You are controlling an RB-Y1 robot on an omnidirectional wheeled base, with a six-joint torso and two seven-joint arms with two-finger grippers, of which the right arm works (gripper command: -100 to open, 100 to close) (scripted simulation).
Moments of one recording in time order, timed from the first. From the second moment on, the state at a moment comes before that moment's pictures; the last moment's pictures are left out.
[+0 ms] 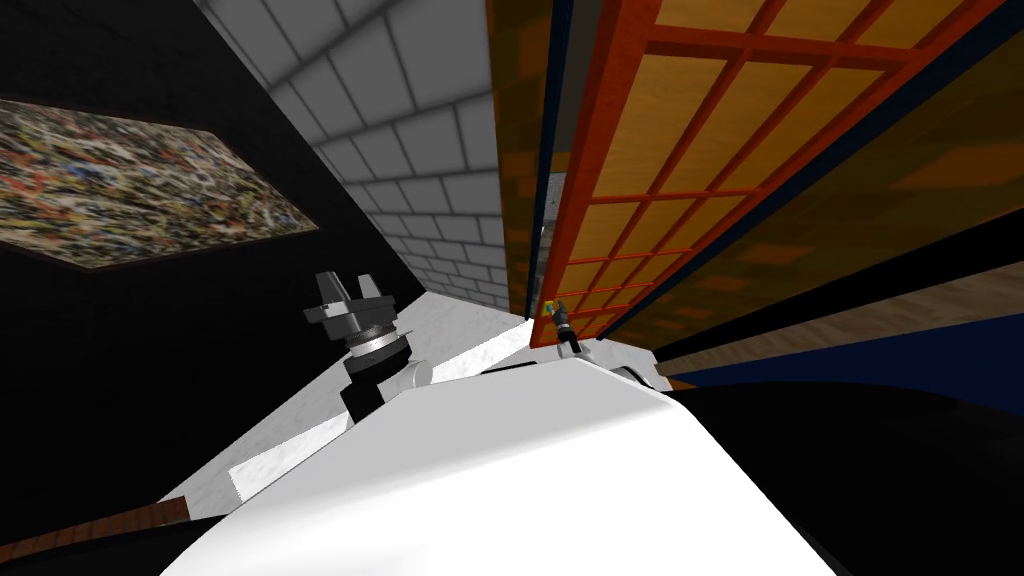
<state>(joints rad) -0.13 -0.23 0.02 -0.60 -0.23 -0.86 -0.26</state>
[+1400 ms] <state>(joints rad) -0.10 -0.25 0.10 -0.63 -0.43 -0.89 -0.50</state>
